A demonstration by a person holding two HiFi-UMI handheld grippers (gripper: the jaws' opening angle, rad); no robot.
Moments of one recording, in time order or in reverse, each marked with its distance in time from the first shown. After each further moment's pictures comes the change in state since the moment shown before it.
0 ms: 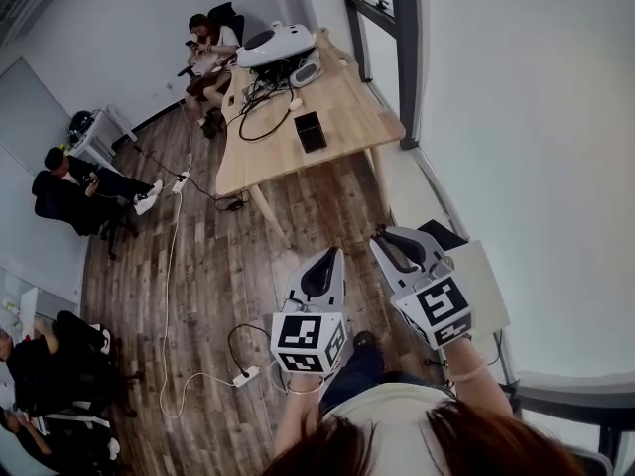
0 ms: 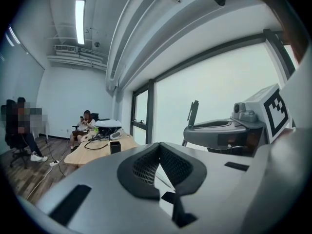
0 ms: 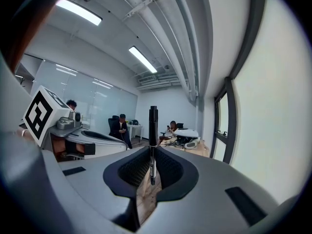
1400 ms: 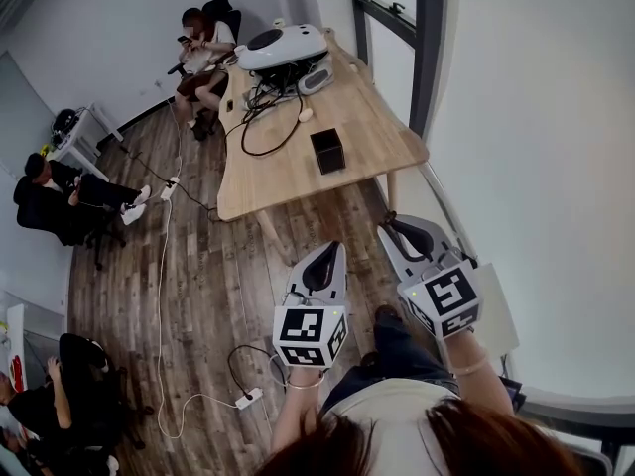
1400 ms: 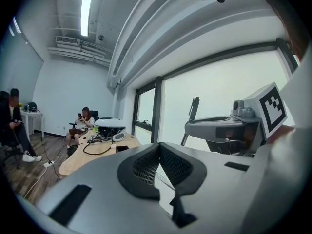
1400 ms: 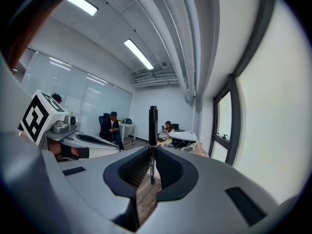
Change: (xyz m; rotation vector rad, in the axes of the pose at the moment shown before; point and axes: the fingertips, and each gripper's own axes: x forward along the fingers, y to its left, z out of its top) left arm 0.098 0.146 0.009 -0.033 -0.008 -0.033; right arm 0.167 -0.048 0.028 -0.019 -0.001 -0.068
